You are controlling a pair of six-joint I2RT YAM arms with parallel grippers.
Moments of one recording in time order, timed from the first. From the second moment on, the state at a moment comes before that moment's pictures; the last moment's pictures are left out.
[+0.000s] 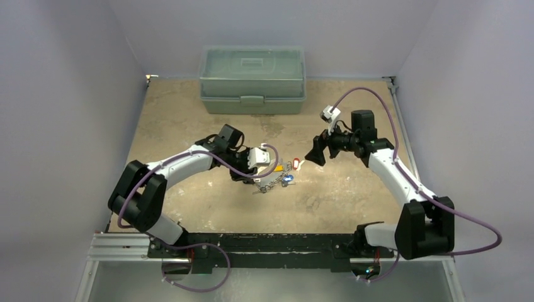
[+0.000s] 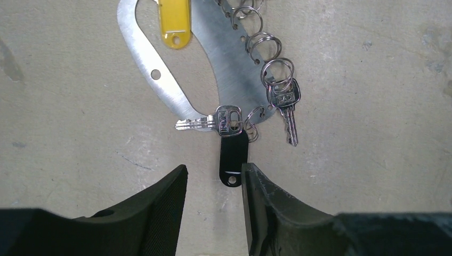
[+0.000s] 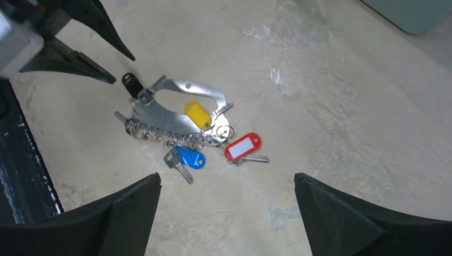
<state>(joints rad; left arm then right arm) -0.55 1.53 0.91 -0.44 0.50 0.77 0.16 1.26 0.87 -0.35 -0.72 -0.31</state>
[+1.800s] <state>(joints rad) -0.85 1.56 1.23 -0.77 0.14 1.21 0.20 1.48 0.96 -0.03 -0.92 -0.09</state>
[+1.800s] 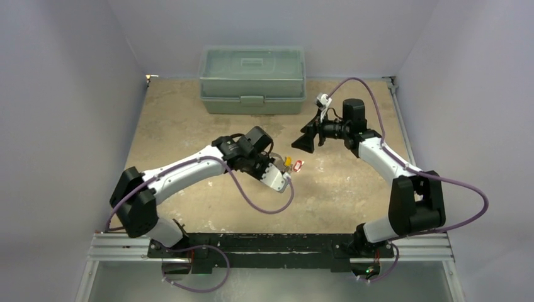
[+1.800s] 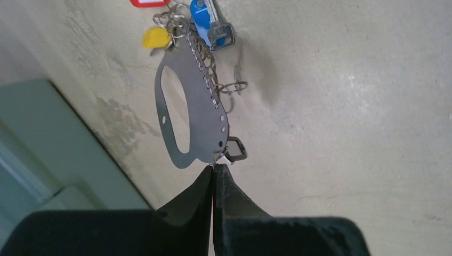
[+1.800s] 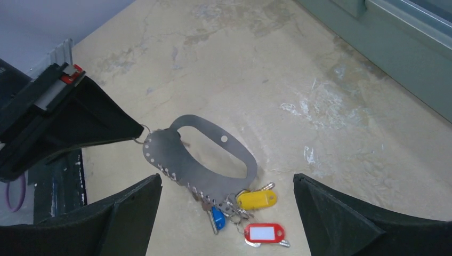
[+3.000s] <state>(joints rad) -0.95 1.06 0.90 -0.48 0.28 1.91 0.45 1.26 0.80 0.04 -1.11 -0.21</state>
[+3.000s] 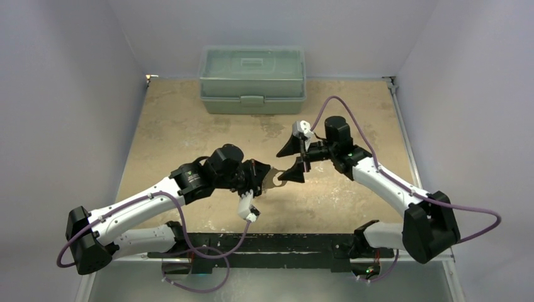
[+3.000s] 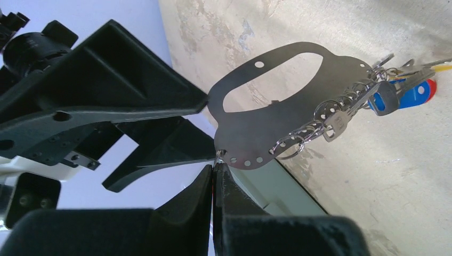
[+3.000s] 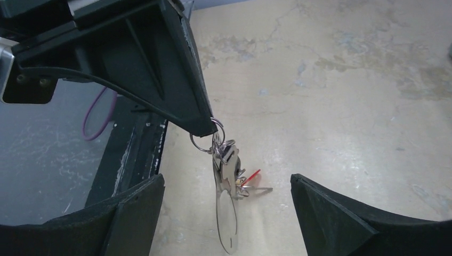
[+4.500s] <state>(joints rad) -0.95 1.10 0.99 -0.68 0.28 1.59 0.56 1.34 0.94 -0.25 -0.95 -0.54</state>
